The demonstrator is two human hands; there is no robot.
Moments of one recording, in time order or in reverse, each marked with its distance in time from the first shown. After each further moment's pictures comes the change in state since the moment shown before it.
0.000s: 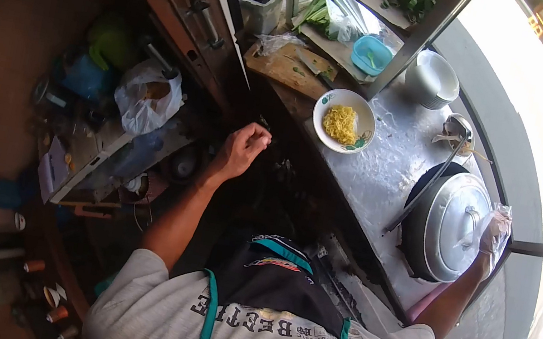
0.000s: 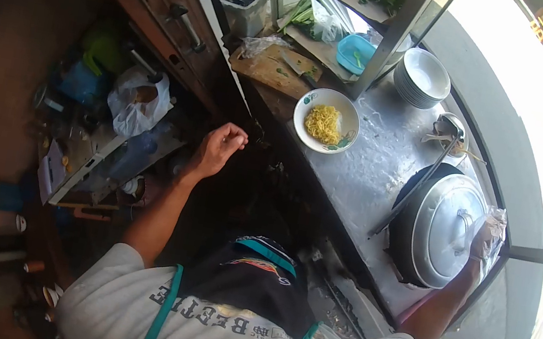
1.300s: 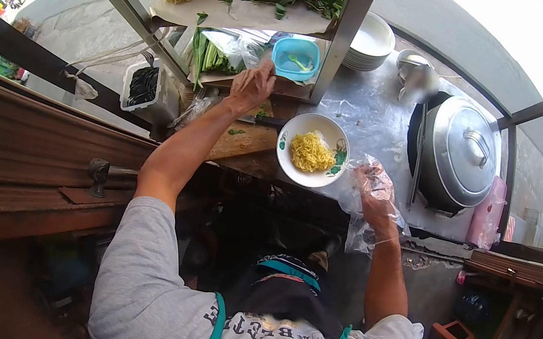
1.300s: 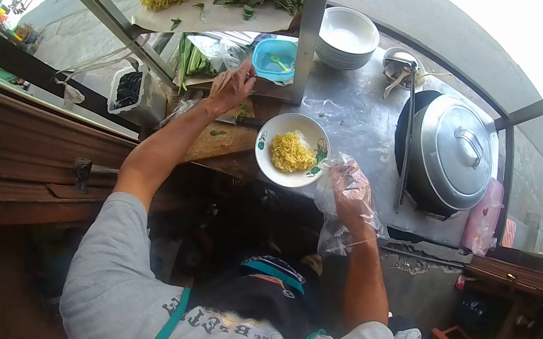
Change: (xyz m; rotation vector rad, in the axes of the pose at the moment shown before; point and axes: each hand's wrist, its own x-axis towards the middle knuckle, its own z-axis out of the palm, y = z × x) left_hand 0.368 -0.035 0.096 0.660 -0.468 0.552; right_hand 0.031 -0.450 0.060 0.851 -0.011 0.579
